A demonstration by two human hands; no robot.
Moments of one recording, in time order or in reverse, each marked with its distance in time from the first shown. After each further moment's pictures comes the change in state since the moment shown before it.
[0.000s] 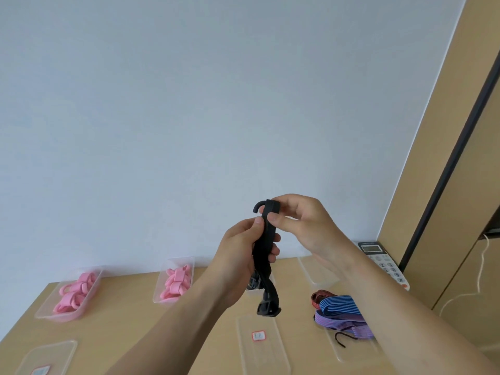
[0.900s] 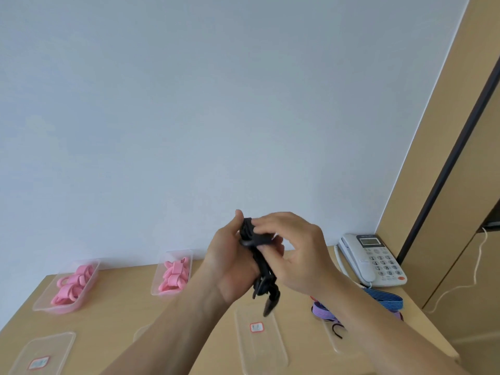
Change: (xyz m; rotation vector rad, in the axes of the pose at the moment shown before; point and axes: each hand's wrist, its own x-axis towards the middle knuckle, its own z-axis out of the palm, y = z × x) left_hand 0.002 0.000 -0.003 -0.616 0.013 -0.388; right_hand -0.030 0.033 0.030 -0.439 0.210 -0.648
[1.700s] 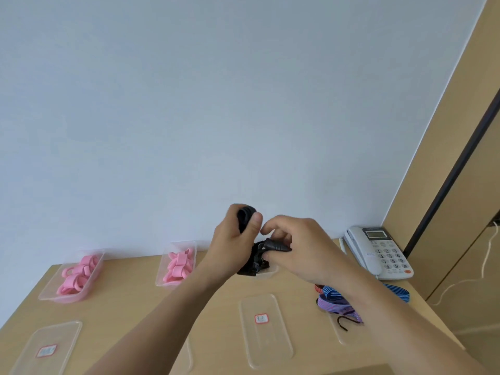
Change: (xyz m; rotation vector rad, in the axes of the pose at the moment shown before) left_hand 0.034 0.006 -0.044 1.148 0.191 0.707; right_hand 0.005 0.006 -0.001 -0.044 -0.465 0.522
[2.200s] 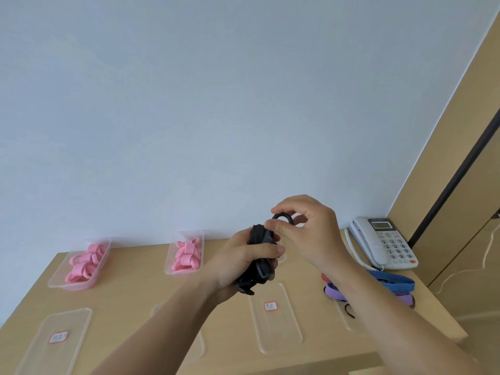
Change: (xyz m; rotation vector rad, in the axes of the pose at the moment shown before) left_hand -0.027 -0.020 -0.029 -0.547 -0.510 -0.333; right_hand 0.016 -0.005 0.034 0.223 0.362 -0.023
